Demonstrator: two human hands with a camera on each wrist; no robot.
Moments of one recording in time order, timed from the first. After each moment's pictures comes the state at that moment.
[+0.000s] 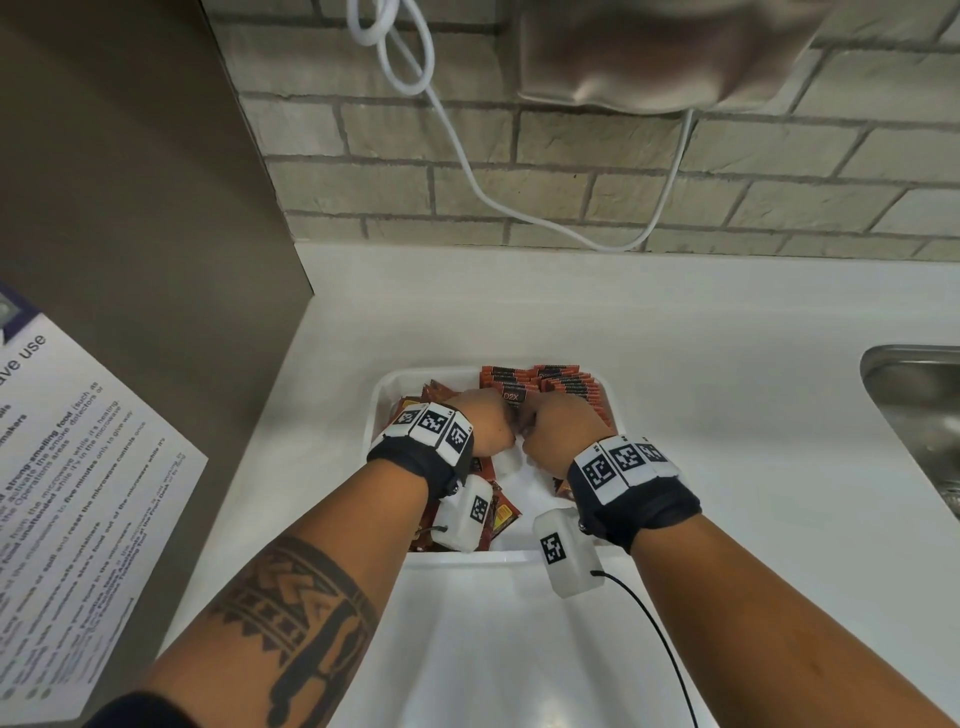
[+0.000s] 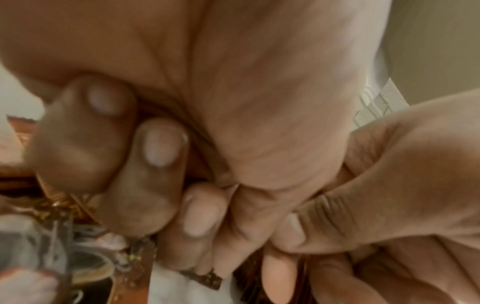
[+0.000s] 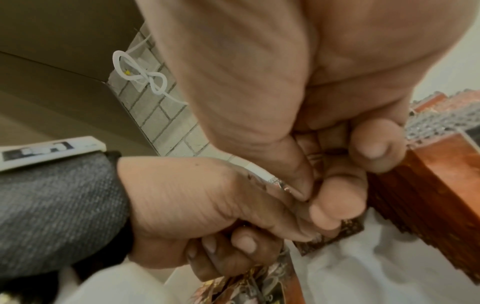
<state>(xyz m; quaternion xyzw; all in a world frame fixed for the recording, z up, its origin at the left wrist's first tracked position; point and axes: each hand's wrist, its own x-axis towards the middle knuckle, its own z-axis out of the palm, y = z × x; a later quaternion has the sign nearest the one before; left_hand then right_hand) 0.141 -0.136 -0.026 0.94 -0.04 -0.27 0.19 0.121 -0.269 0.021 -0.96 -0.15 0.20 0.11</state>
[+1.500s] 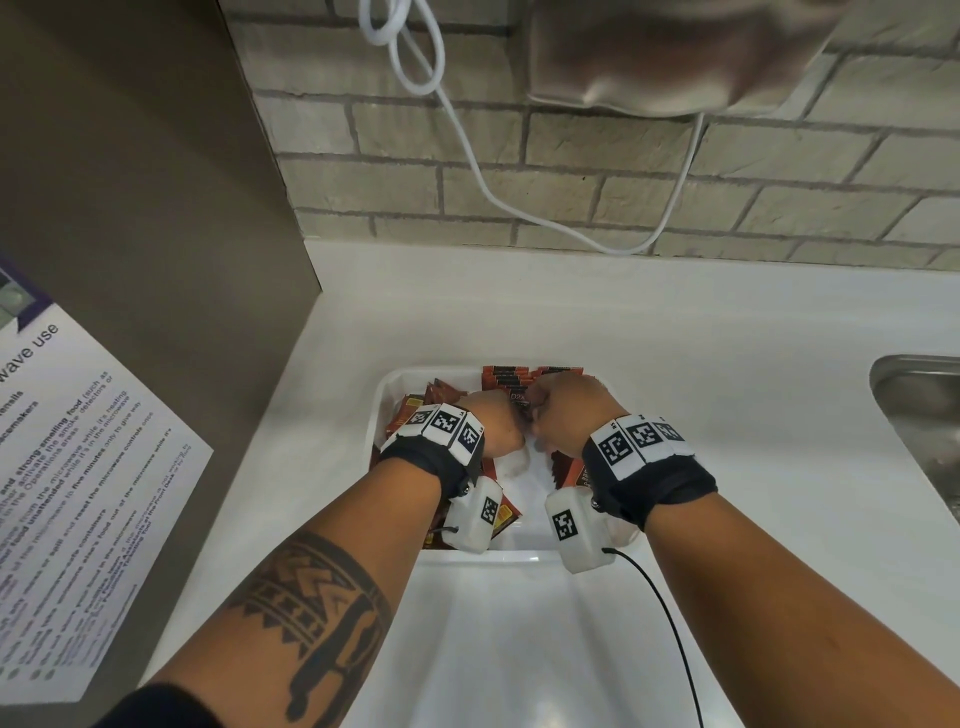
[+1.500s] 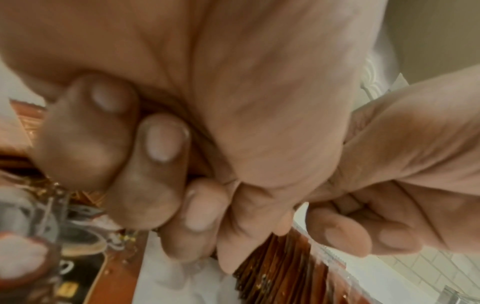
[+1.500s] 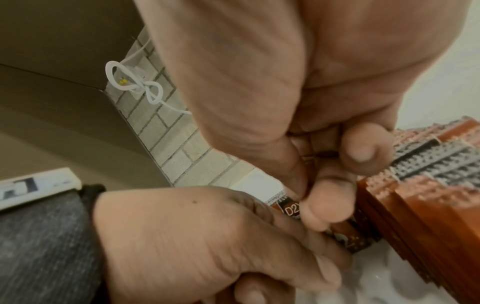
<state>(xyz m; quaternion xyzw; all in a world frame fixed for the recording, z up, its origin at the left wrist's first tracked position) 0.134 -0.146 -0.016 0.94 -0.04 -0.29 0.18 0.134 -0.272 0.054 -0.95 -0.16 0.26 0.07</state>
